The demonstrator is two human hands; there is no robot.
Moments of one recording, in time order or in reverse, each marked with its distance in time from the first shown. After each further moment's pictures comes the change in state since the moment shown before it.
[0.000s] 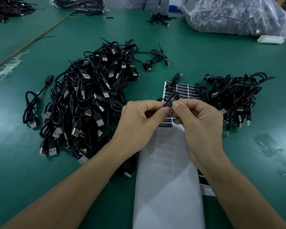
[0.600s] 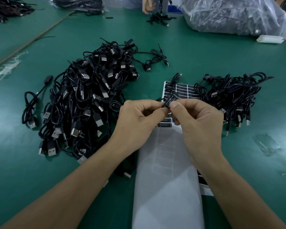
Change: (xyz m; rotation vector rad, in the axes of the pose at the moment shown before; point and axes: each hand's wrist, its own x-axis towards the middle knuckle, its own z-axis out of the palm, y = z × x) left_hand 0.002 0.001 0.000 -0.081 0.033 -0.032; right_hand -0.001 -0.001 0.001 -0.039 -0.003 -0.076
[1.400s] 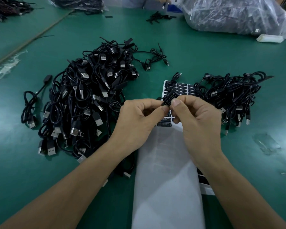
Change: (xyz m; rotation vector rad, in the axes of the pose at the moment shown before) left_hand 0.002 -0.004 0.001 -0.034 -0.026 0.000; right_hand 0.002 0.001 -0.002 -0.012 -0.072 -0.037
